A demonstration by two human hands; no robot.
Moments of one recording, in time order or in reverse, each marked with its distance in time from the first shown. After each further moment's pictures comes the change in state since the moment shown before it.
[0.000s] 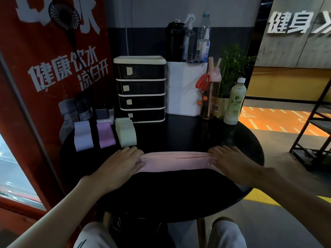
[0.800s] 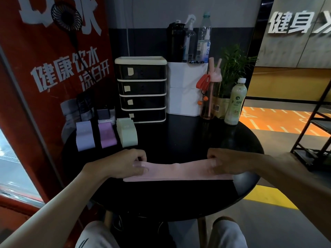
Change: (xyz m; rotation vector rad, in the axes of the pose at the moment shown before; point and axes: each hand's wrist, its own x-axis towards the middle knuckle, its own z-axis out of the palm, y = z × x) left_hand 0.016 -0.006 -0.019 -0.365 -0.287 -0.099; right_hand 0.022 0.001 -0.023 0.419 -0.415 0.087
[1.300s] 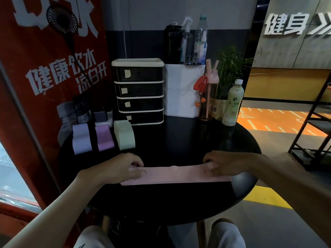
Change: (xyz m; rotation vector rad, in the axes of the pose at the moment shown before) left_hand -0.004 0.002 0.002 -0.029 -0.007 -0.040; right_hand 0.004 -0.001 -0.003 -0.150 -0.096 0.036
